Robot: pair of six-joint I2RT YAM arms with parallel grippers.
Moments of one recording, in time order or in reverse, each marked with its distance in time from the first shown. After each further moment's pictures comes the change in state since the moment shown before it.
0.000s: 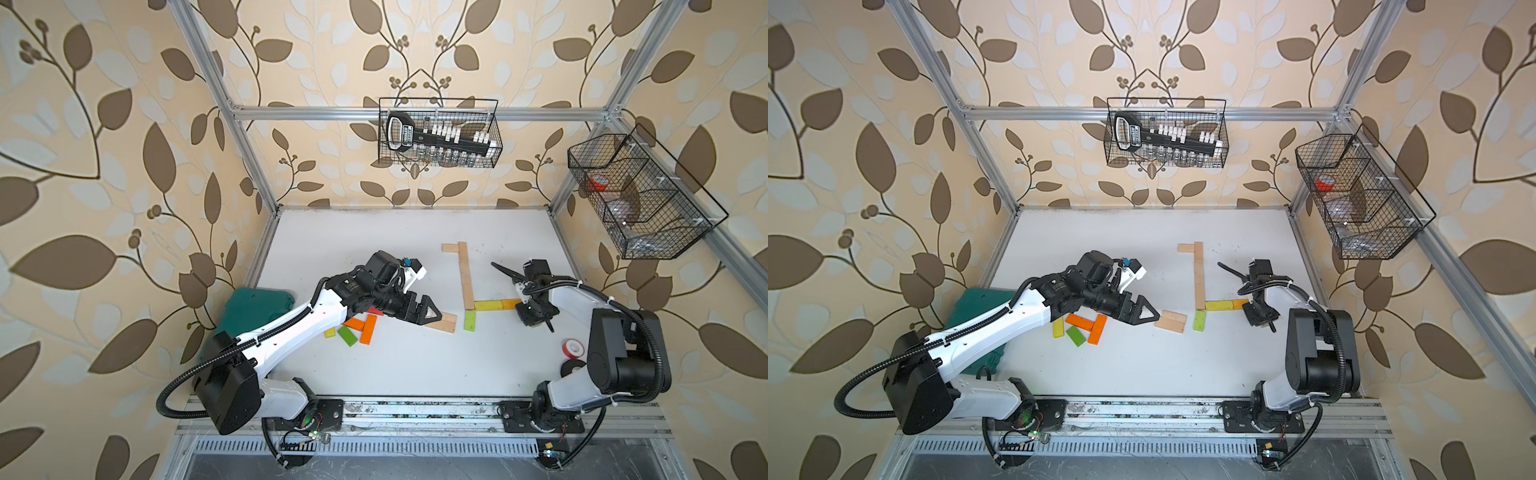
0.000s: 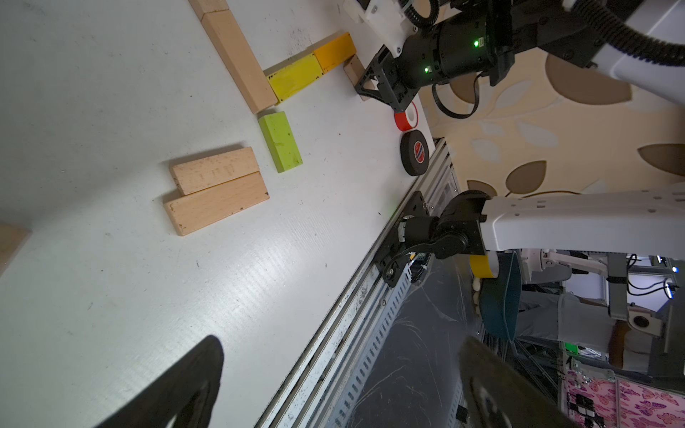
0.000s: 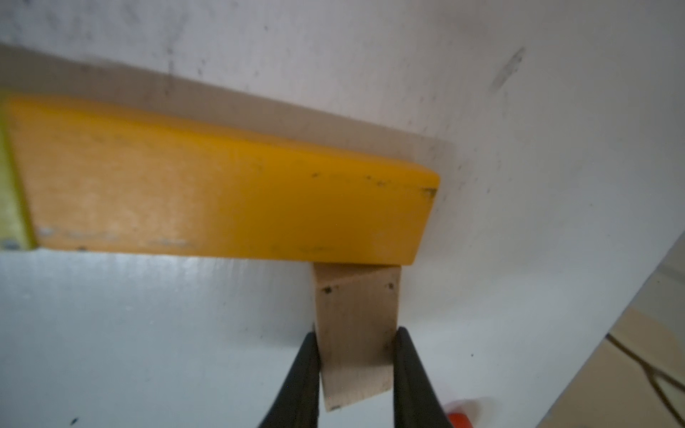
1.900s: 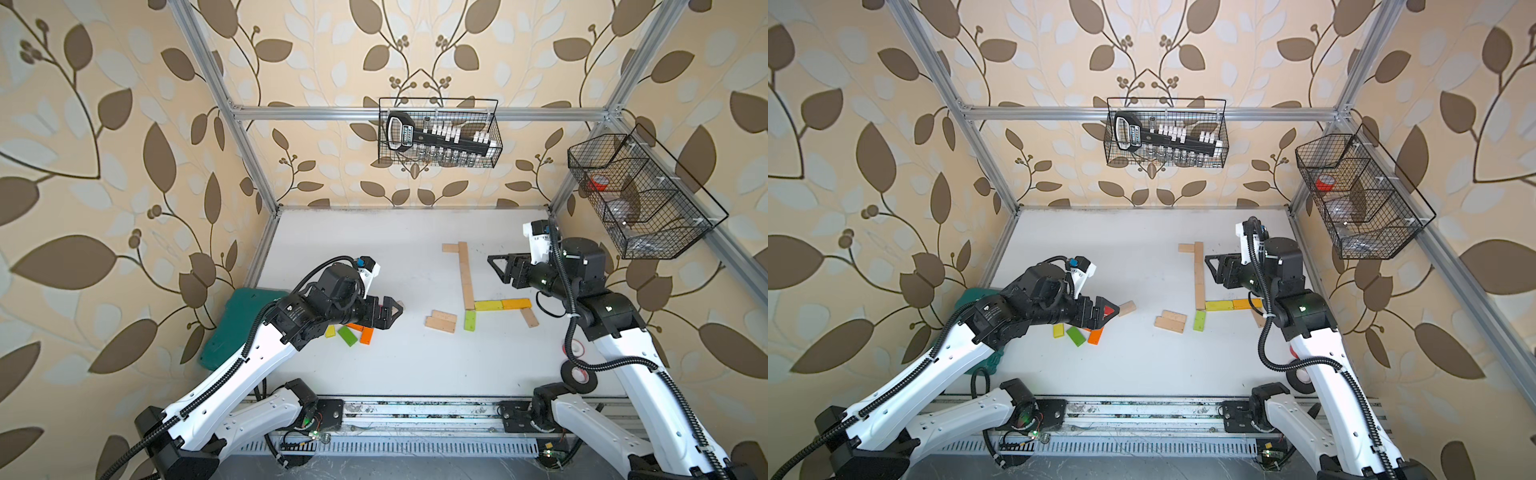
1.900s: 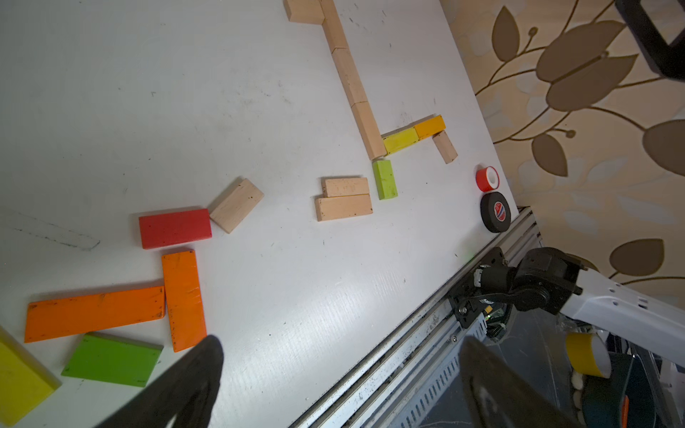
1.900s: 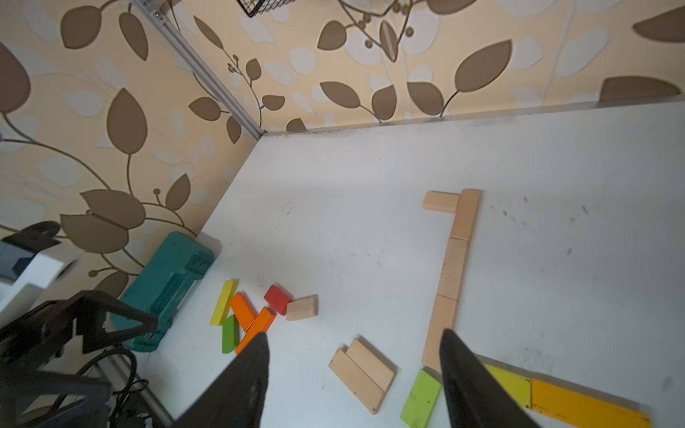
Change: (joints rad) left arm 0.061 -0.391 -0.058 -0.277 -0.393 -0.014; right arm 0.272 -0.650 0.197 0.122 -0.606 0.644
